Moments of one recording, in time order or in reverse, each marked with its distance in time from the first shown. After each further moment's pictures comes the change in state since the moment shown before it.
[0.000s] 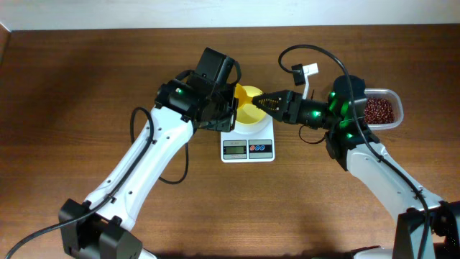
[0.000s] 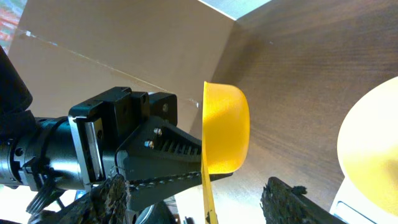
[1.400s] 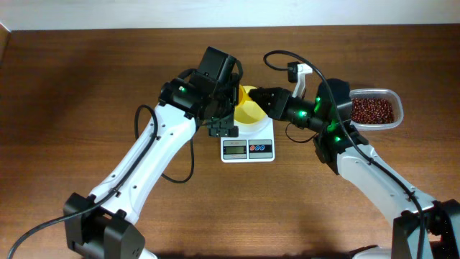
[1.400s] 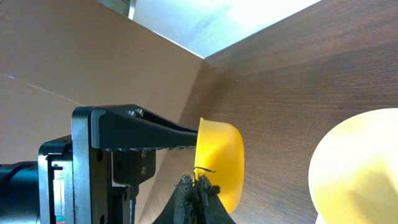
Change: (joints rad) left arm -0.001 0.027 0.000 0.033 -0.004 -0.110; right arm 0.094 0.001 0.000 0.021 0.295 -0.011
